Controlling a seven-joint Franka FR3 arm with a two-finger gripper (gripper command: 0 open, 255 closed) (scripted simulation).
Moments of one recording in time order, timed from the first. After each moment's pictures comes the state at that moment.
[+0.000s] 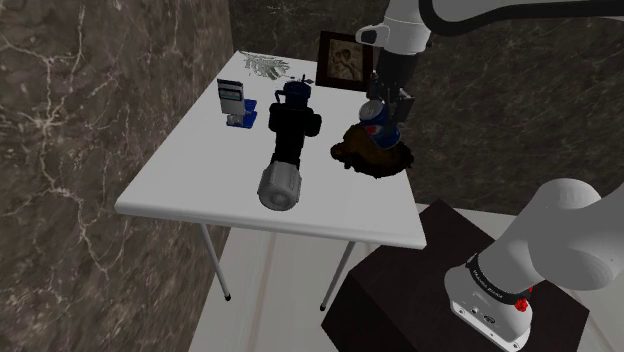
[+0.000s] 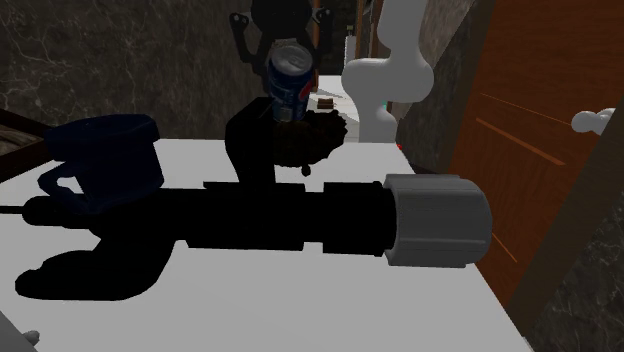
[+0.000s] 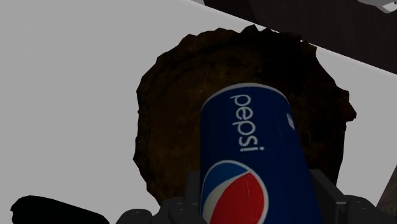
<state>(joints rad) 0.25 -0.39 0.01 -2.20 0.03 1.73 -0.94</state>
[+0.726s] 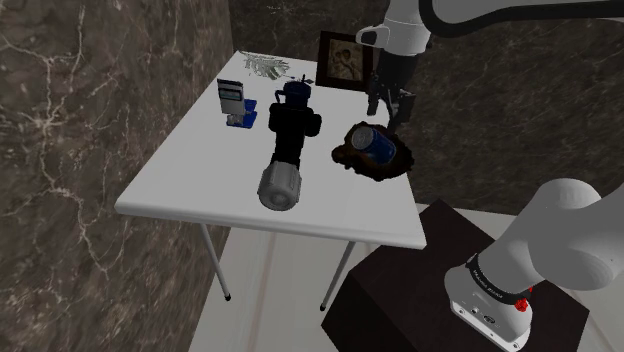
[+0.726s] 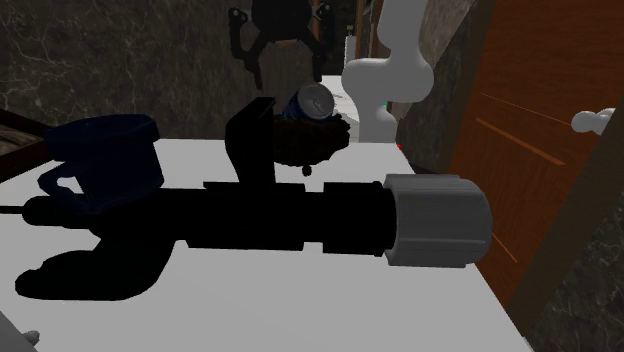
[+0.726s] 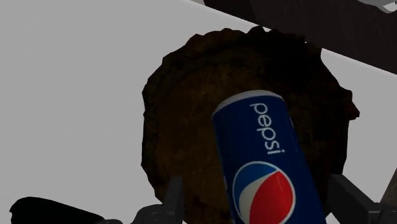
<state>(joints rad) 0.25 -0.39 0.01 -2.21 0.03 1.74 -0.94</state>
